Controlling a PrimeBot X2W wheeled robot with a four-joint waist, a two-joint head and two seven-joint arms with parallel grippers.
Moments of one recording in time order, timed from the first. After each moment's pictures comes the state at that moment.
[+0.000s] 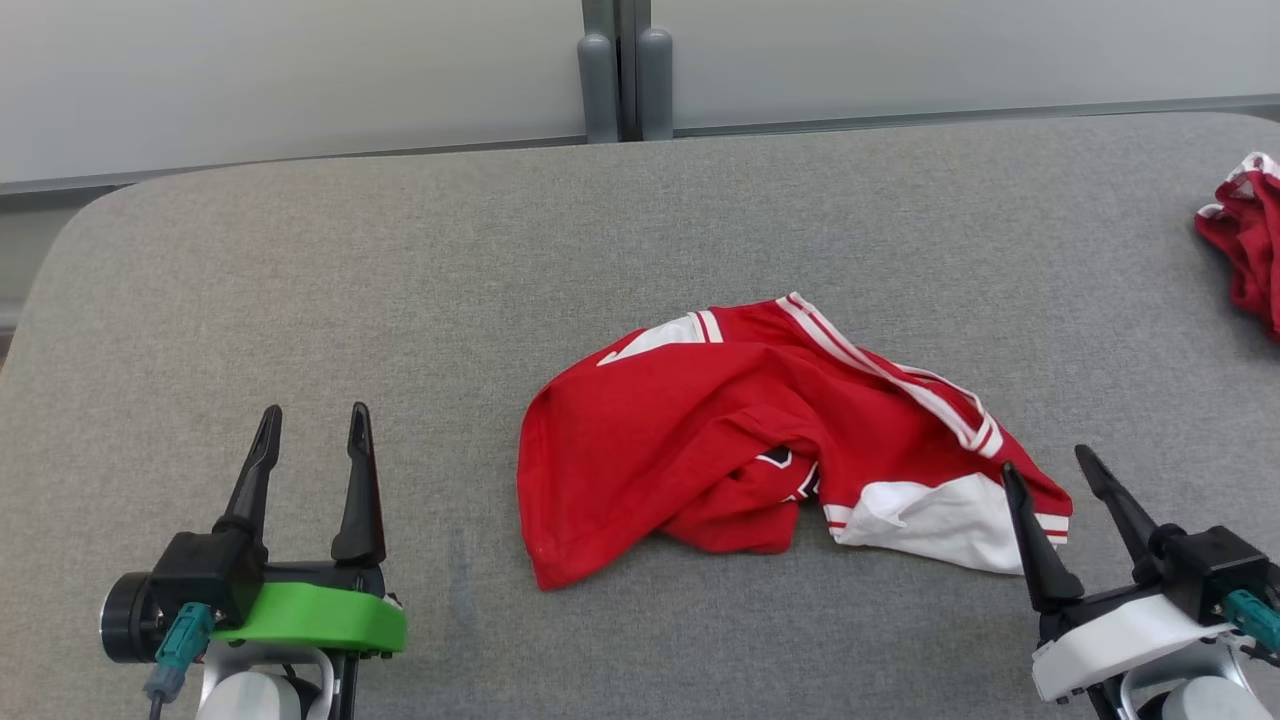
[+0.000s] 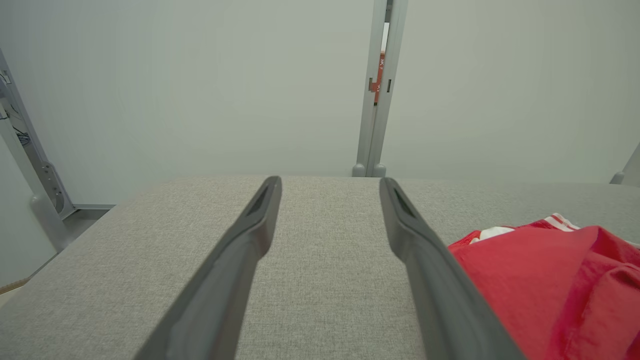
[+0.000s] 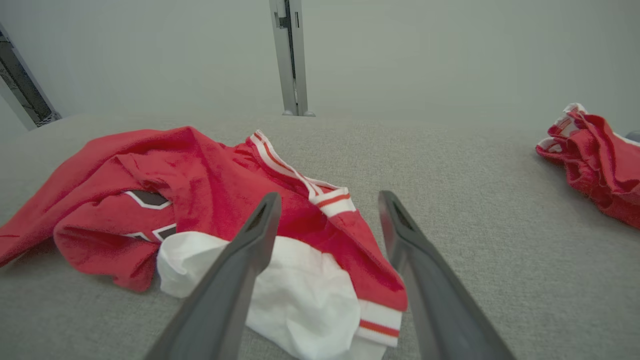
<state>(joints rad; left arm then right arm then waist) -0.10 0.05 -0.01 0.15 -0.17 -0.10 -0.26 0.02 -0.26 0.09 0.16 0.24 0.13 -0.26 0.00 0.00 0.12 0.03</state>
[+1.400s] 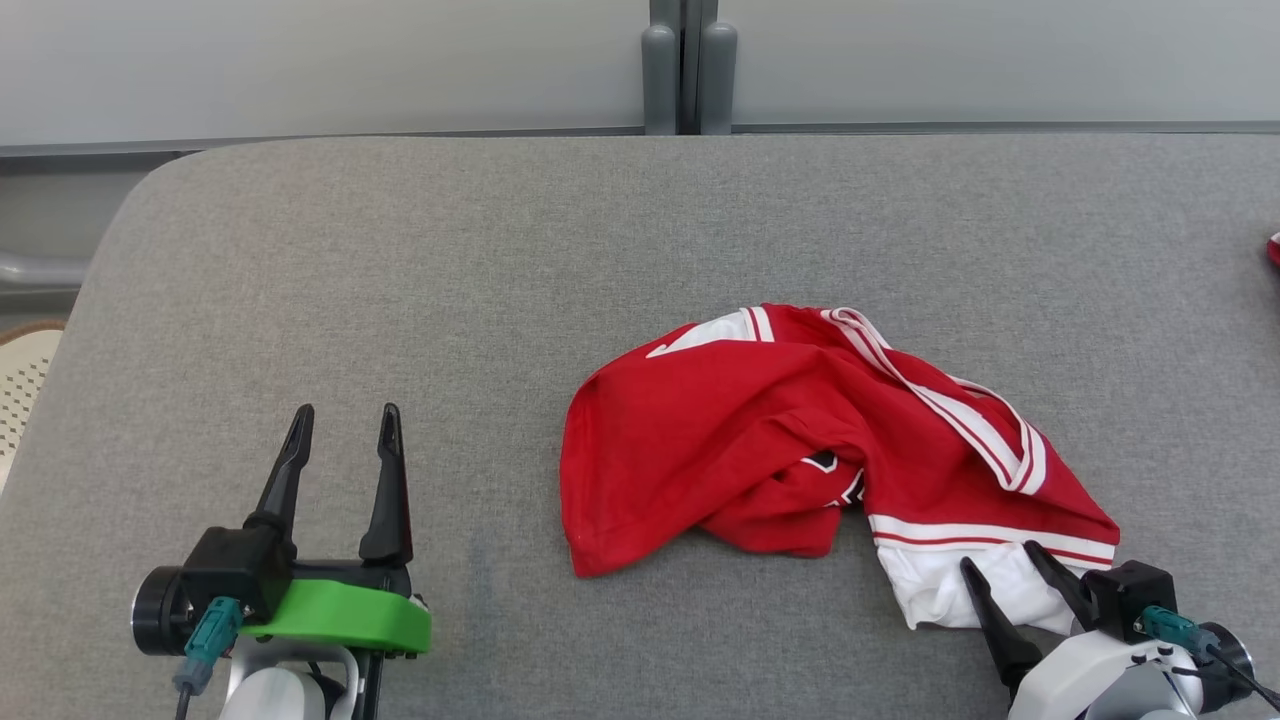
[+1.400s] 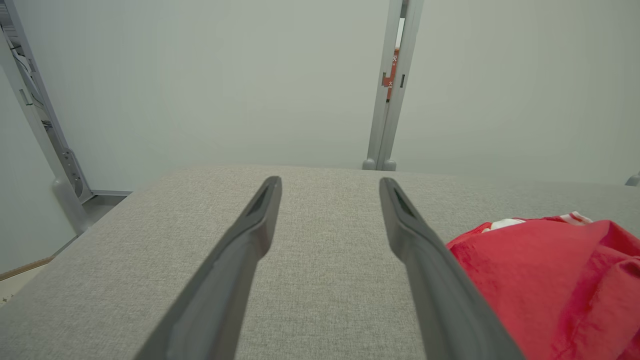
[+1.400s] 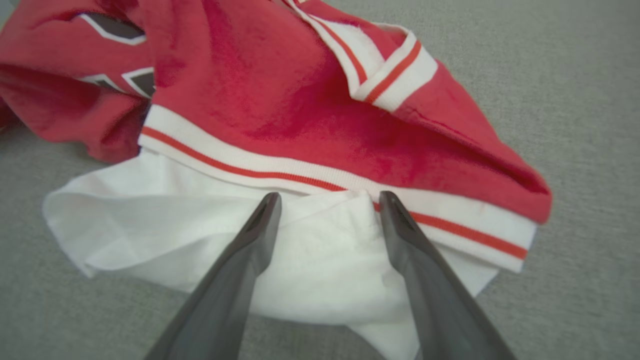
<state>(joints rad) -0.10 0.05 -0.06 0.17 -0.19 -0.10 -0.26 -0.05 -0.30 0.23 0.45 0.32 0.13 -0.21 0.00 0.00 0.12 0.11</state>
